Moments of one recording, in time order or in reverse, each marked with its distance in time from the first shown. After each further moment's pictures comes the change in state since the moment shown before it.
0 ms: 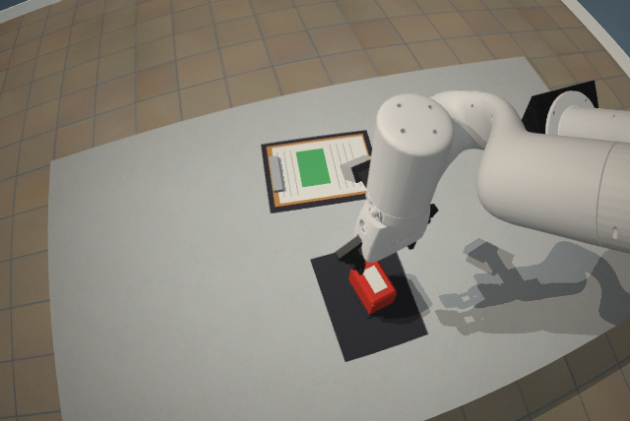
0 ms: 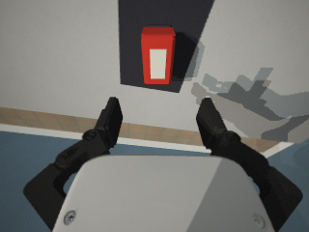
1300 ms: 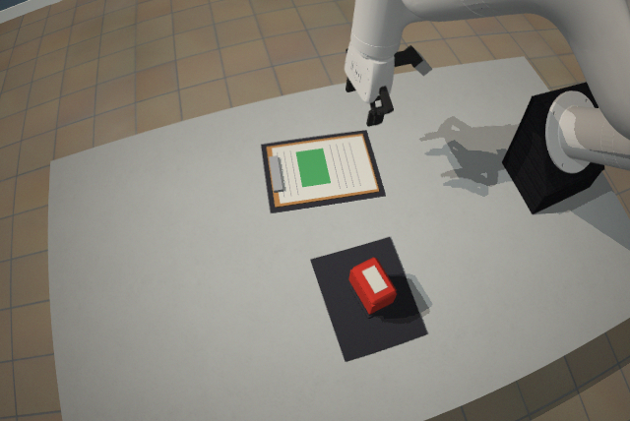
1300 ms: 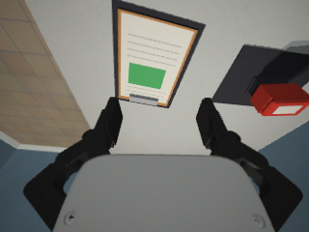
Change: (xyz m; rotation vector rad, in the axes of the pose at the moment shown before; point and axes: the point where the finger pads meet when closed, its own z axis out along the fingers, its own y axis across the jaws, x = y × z) arm 0.280 0.126 0.001 0.062 -0.024 1.650
